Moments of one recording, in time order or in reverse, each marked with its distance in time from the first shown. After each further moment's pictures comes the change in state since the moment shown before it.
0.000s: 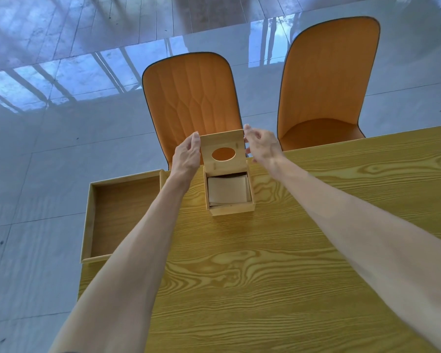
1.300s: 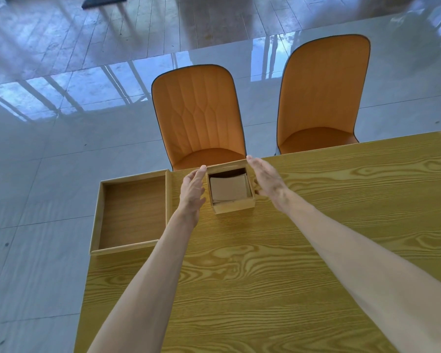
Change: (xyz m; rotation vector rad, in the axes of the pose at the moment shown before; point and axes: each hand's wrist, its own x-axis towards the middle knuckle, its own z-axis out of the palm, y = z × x) left_hand -0.080 -0.040 0.002 -0.394 -0.007 -0.274; right_hand -0.061 0.048 0.004 0.247 -0.195 0.151
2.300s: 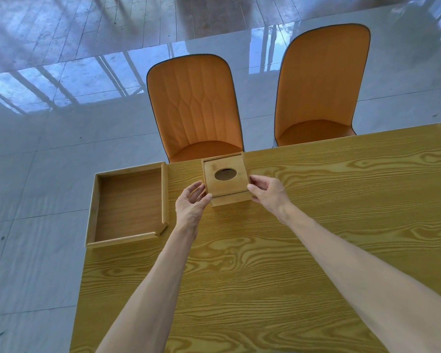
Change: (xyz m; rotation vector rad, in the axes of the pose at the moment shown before) left_hand -0.004 -0.061 -0.016 -0.043 0.034 0.111; right_hand -0.014 0.058 -0.006 -0.089 0.052 -0.037
